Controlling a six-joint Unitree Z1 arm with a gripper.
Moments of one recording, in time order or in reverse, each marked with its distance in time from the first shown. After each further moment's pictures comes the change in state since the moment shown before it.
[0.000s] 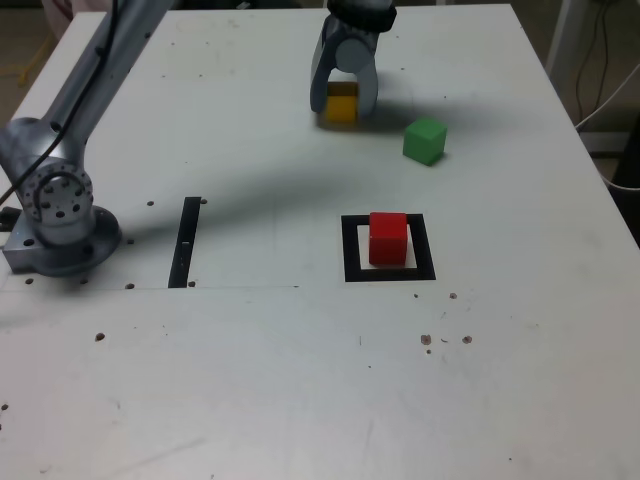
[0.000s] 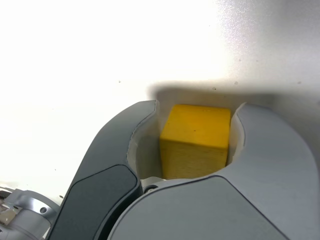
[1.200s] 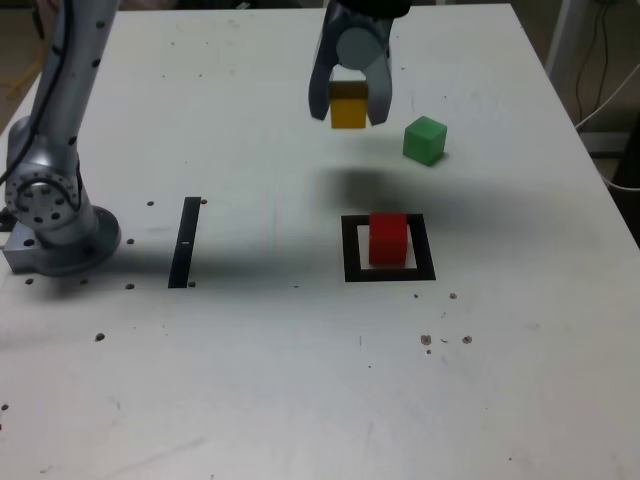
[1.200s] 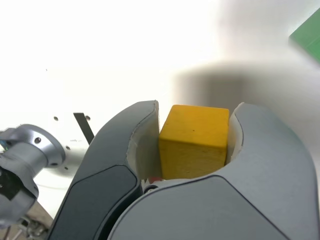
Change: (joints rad) arm -0.327 -0.304 0.220 0.054 -0.087 -0.243
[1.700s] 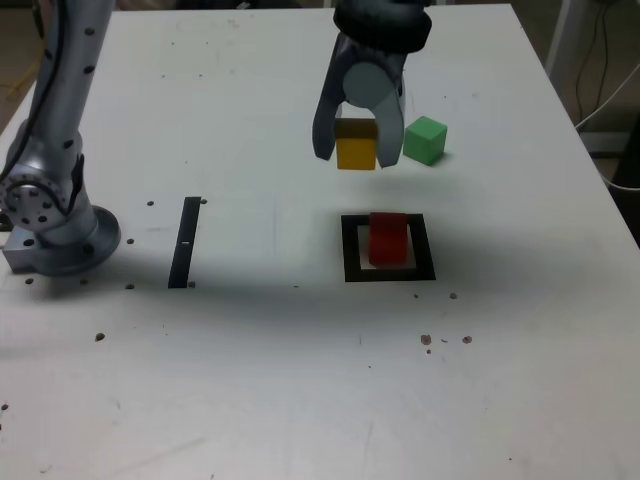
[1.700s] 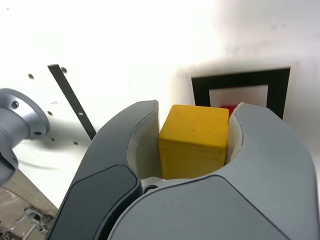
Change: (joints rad) arm -0.194 -0.024 0.031 0.000 -0.076 -0.128
